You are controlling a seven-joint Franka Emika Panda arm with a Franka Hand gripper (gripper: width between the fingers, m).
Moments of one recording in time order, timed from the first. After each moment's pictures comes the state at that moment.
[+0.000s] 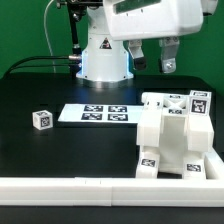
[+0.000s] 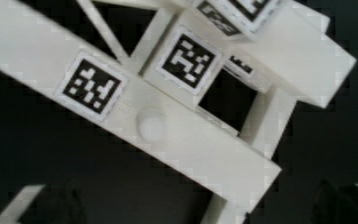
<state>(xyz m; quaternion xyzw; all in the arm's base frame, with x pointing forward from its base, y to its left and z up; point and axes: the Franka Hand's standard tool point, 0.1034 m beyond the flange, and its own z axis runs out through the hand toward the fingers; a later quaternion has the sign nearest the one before) 0.588 0.040 0.161 -0.83 0.54 0.00 0.11</state>
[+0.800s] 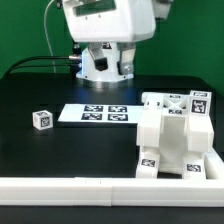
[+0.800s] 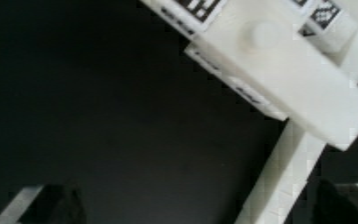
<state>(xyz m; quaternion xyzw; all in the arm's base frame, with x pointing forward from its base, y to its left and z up) 0.559 -0.018 0.148 -0.84 0.53 0.02 0.09</state>
